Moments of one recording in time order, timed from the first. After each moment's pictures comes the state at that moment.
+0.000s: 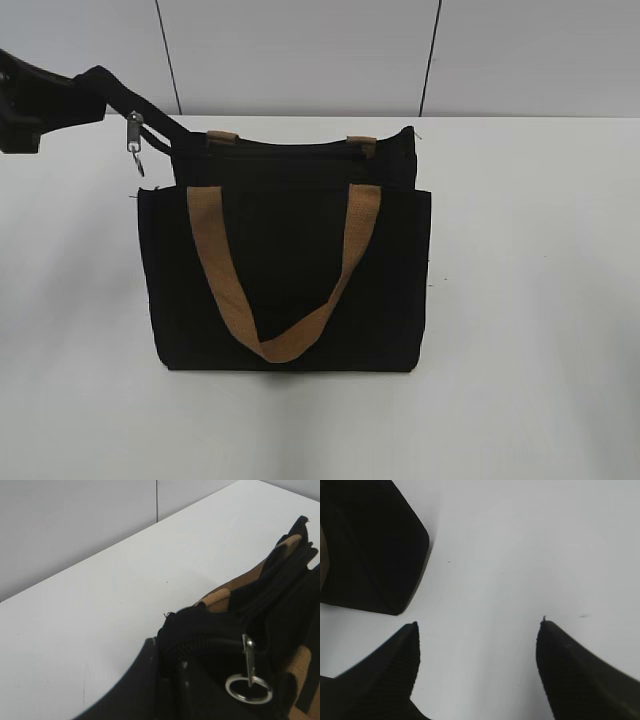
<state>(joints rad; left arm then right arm) -0.05 1.31 -0.79 1.75 -0.68 -1.39 -0.04 0.49 -0.67 0.28 0.95 -0.29</state>
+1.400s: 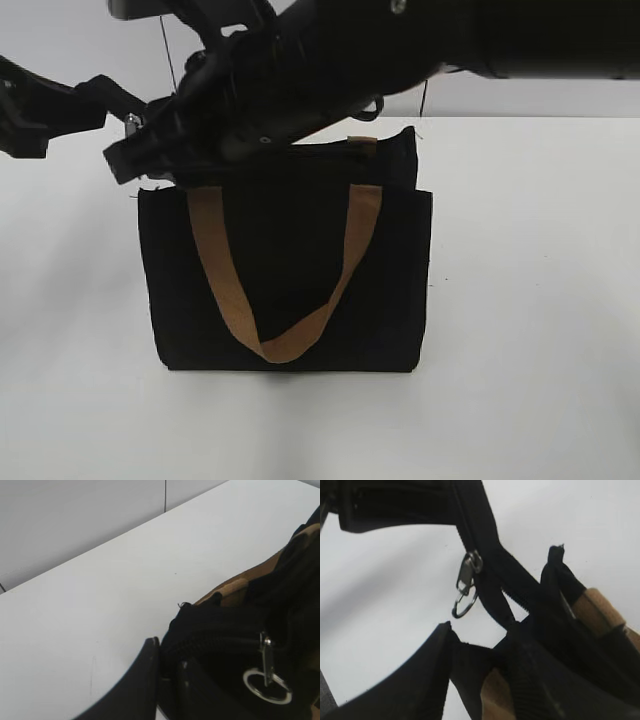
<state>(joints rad) -0.05 1.34 -0.79 1.75 -0.65 -1.39 0.84 1.78 -1.35 0.27 0.34 -0.15</state>
